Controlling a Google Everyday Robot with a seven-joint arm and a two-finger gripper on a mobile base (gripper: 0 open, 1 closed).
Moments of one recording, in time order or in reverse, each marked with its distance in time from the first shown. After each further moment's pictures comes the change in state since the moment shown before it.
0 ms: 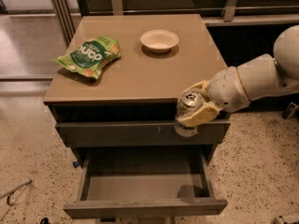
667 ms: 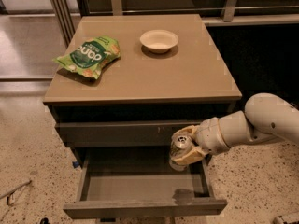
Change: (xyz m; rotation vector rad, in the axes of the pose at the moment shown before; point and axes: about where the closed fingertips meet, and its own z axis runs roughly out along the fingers) arm 0.109 0.034 0.094 -0.025 0.003 0.011
